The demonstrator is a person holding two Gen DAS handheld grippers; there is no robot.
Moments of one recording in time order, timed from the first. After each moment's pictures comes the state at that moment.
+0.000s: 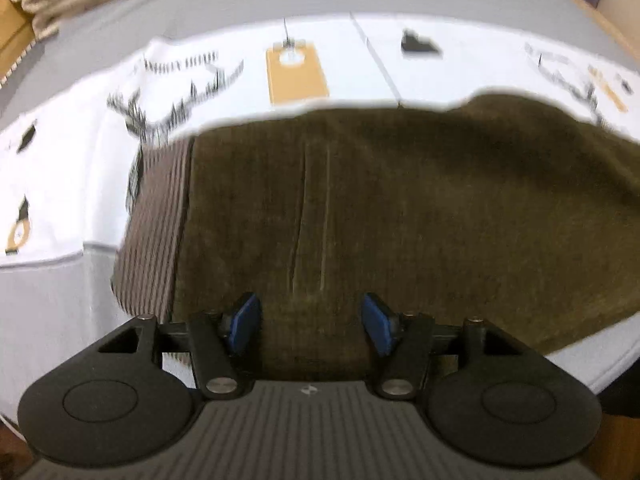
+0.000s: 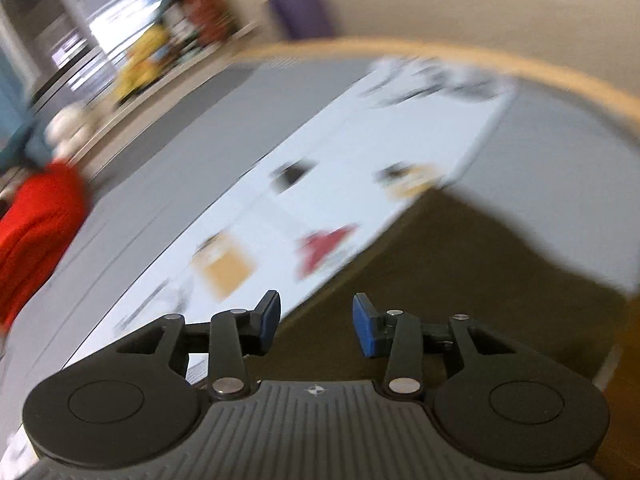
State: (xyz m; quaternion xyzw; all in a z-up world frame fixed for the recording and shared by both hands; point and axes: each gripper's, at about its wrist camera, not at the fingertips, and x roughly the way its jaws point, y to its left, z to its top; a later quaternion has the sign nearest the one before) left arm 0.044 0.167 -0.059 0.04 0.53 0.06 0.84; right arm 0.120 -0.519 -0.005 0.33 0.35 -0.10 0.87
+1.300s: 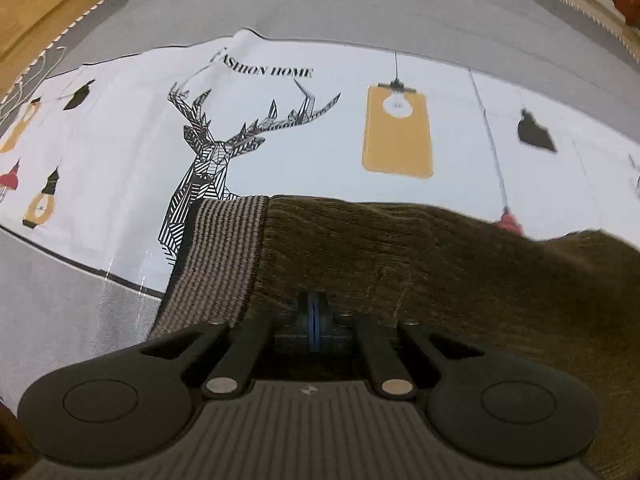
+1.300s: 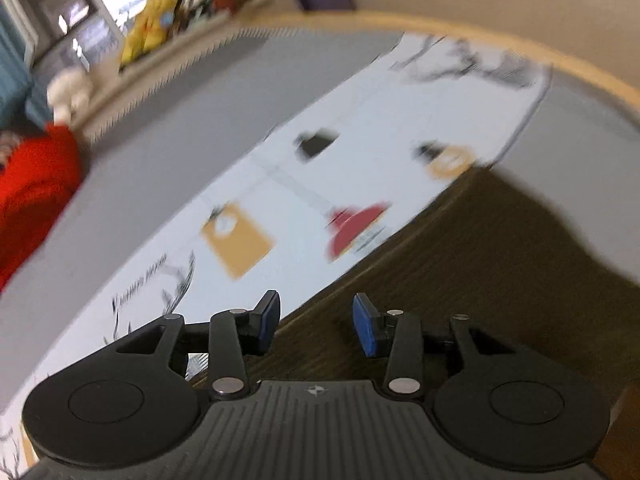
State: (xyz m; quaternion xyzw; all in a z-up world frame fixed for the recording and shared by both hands) left arm 0.110 0.205 -0.068 -0.05 0.52 0.19 0.83; right arm 0.132 -0.514 -0.007 0.31 0.36 -0.12 0.87
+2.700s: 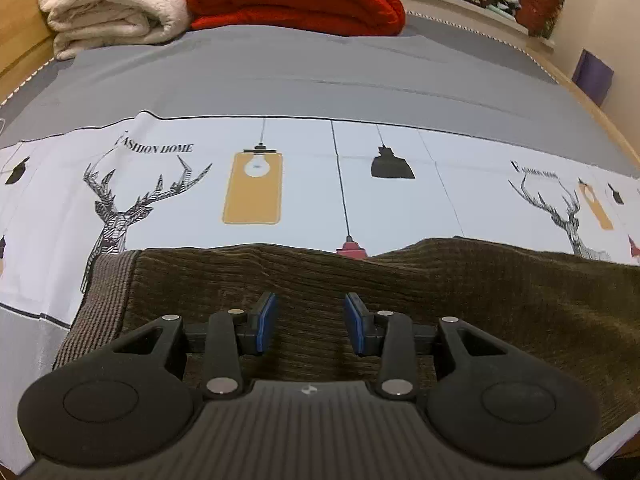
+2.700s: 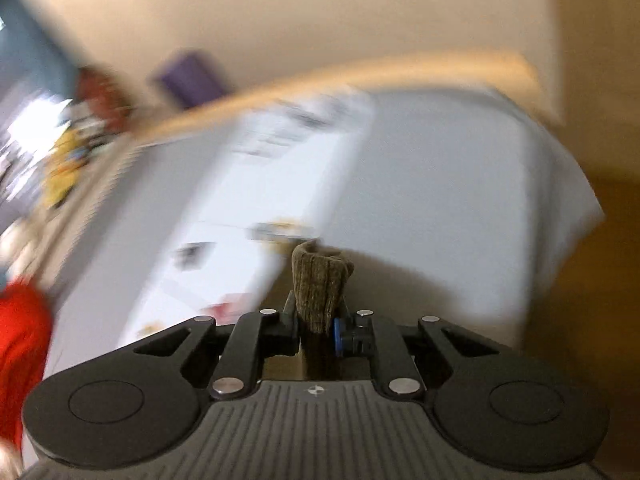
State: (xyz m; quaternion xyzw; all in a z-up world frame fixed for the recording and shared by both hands) left arm 0.087 0.125 -0.029 -0.03 0.44 0.08 0.89; right arm 0.039 -0.582 0.010 0.39 0.27 -0.22 0.85
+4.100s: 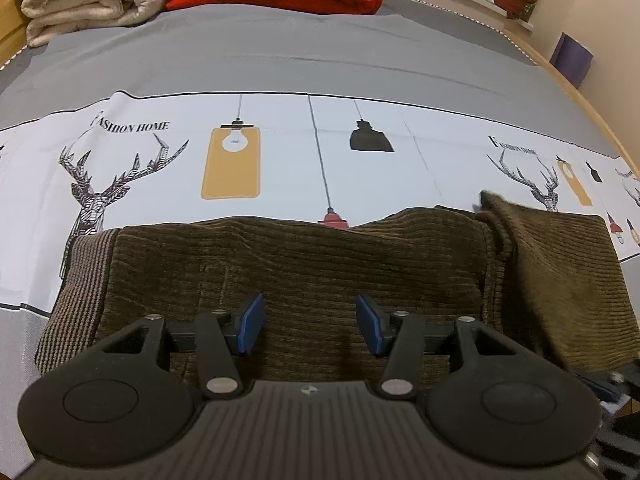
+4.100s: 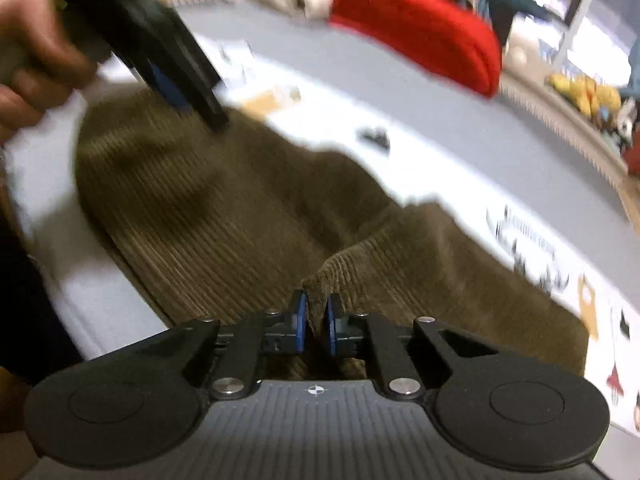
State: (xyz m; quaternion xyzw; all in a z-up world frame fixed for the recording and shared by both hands) left arm 0.084 0.127 -0.039 -0.04 0.47 0.03 0.88; right arm -0.003 -0.142 -0.015 -0.20 0.30 0.32 0.87
